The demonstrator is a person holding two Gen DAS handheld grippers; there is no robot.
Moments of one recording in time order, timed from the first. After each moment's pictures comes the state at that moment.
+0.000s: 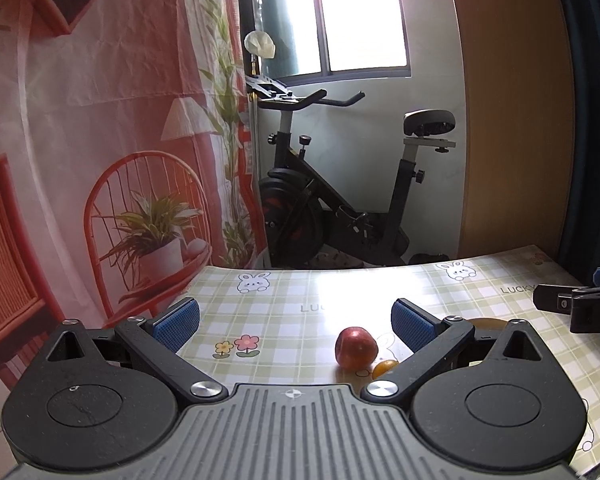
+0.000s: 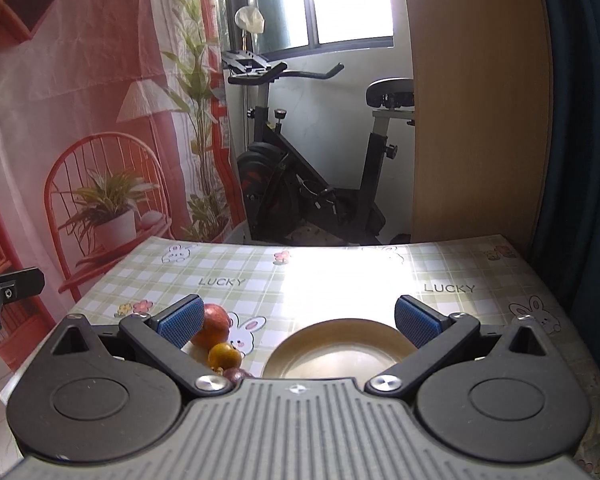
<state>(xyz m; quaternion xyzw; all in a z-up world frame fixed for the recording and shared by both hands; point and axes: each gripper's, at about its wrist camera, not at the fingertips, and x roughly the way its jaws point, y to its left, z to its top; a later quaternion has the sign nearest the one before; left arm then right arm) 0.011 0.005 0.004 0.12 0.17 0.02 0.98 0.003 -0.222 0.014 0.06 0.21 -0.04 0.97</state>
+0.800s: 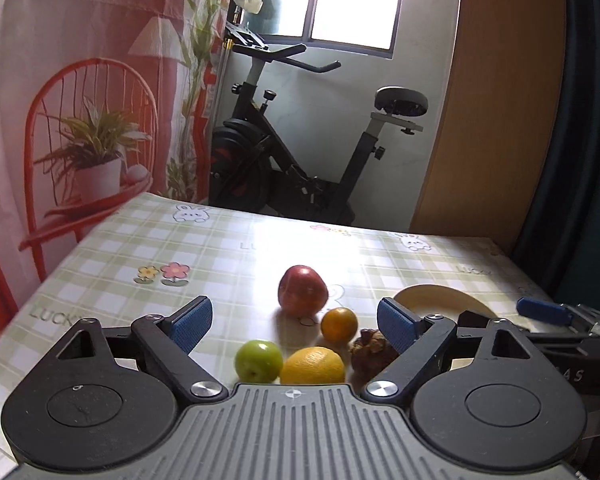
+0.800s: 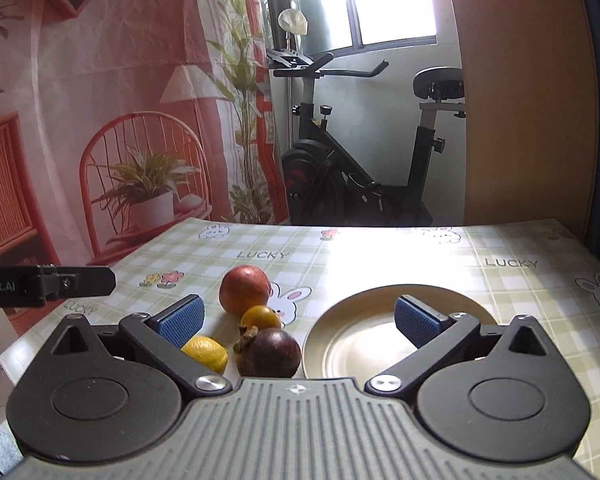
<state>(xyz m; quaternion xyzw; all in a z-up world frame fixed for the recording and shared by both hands) 0.015 0.035 -0.081 -0.02 0.25 -0.08 0.96 0.007 -0.193 -0.071 0.05 0.19 0.02 0.98</state>
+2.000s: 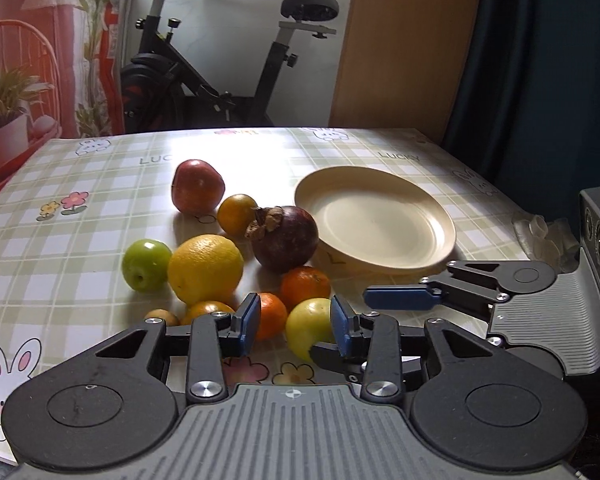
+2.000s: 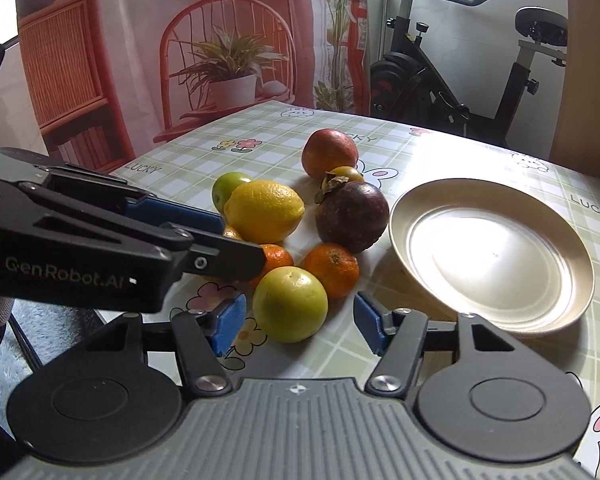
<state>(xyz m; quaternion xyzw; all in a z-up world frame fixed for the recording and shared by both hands) 0.023 -0.023 -0.137 0.03 0.34 -0.20 0.92 0.004 -0.163 -0.134 -0.02 0.31 0.15 0.94</state>
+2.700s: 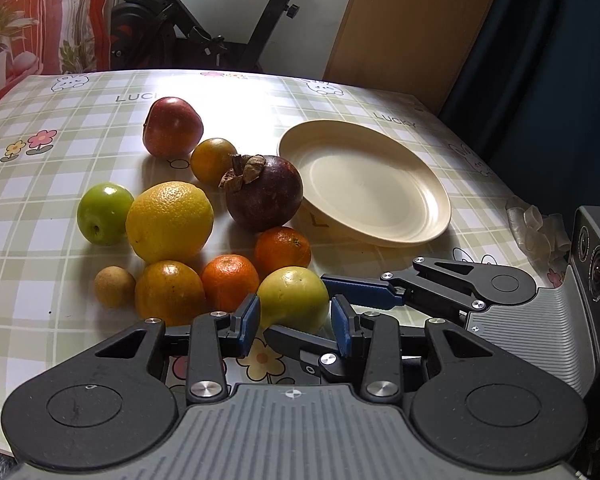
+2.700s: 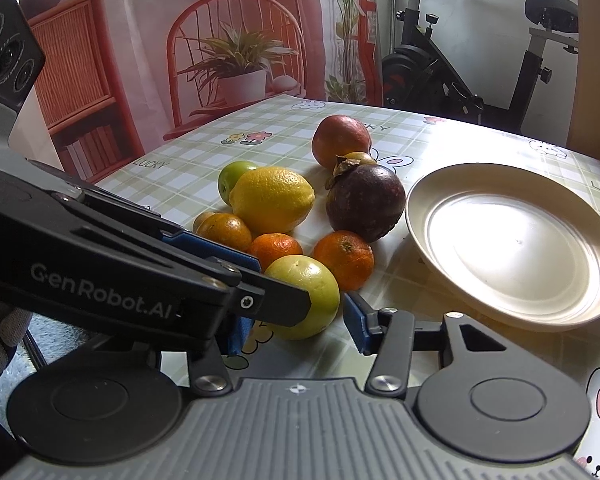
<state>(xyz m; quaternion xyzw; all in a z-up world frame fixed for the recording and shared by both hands) 0.048 -0.031 -0.160 -0.02 0.42 -0.22 0.88 0.013 -0.165 -0.149 -0.01 0.32 0.17 0.93</state>
